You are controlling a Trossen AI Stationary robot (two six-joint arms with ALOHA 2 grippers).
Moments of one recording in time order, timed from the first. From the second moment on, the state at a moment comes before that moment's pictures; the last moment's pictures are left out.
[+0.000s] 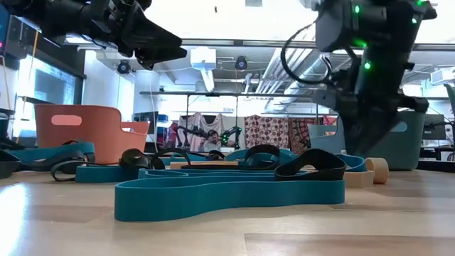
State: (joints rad) left arm -0.07 1.12 0.46 0.43 -0.06 0.01; right arm 0.24 1.61 0.89 -0.84 0.41 1.47
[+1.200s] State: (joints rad) left arm -0.07 1.12 0.46 0.43 -0.07 -0.01; right arm 0.25 1.49 0.78 -0.50 0.61 1.20
